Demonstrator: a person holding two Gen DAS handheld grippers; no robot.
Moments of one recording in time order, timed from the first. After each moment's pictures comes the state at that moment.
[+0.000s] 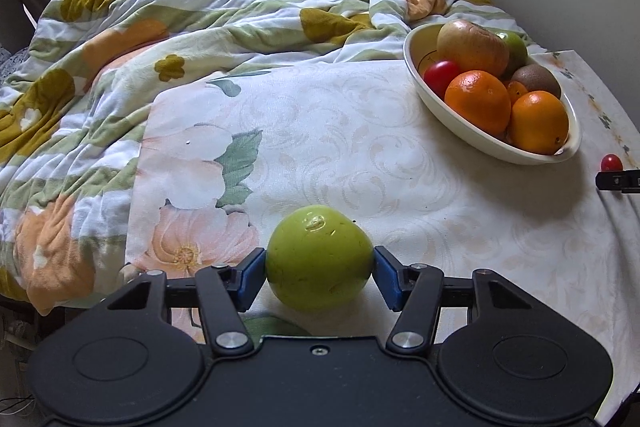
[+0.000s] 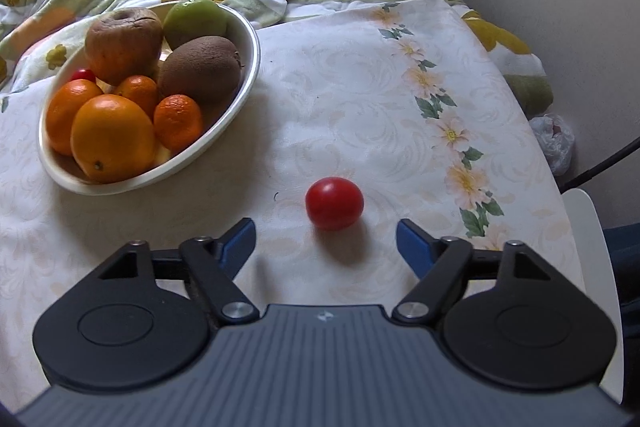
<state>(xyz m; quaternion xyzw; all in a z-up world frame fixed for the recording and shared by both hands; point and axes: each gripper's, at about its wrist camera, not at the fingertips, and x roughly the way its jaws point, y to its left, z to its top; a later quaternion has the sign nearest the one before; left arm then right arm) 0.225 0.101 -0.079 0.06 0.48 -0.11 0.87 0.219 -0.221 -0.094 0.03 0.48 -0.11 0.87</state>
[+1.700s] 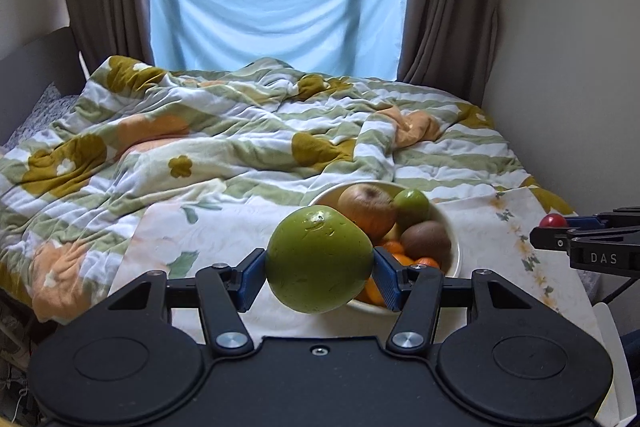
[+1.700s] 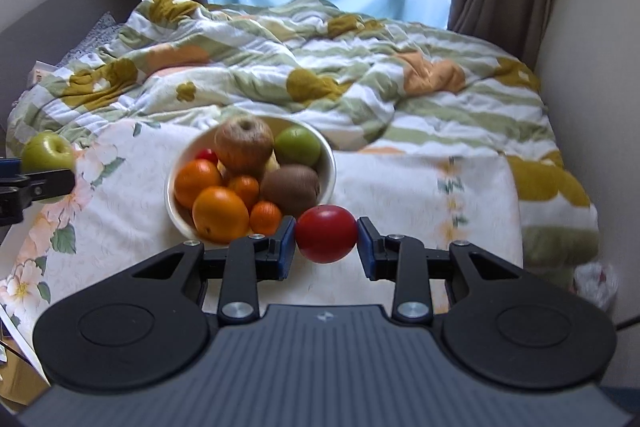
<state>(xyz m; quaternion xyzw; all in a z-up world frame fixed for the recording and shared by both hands) 0.179 -0.020 0.041 0.00 0.35 -0.05 0.94 0.204 -0.258 0.019 -0.03 0.38 0.11 0.92</state>
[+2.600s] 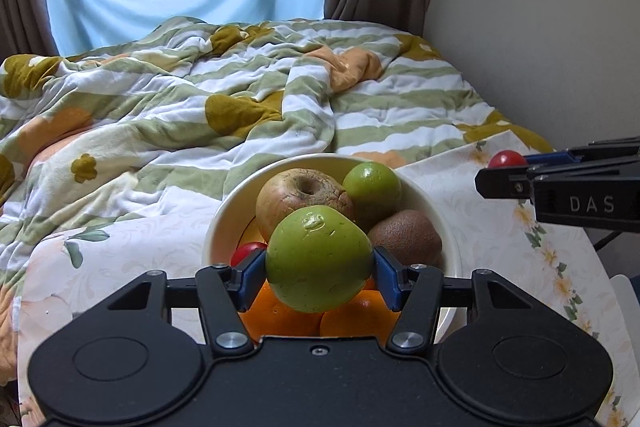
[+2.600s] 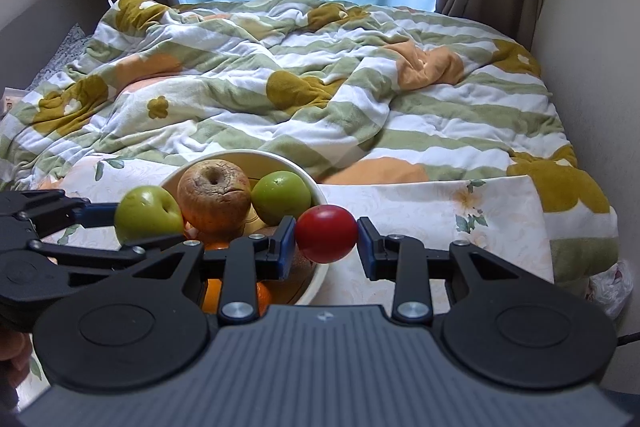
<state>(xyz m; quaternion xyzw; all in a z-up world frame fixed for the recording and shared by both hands) 0.294 -0.063 -0.031 0.05 0.42 -0.16 0.89 0.296 -0.245 0.000 0.01 0.40 0.07 0.91</state>
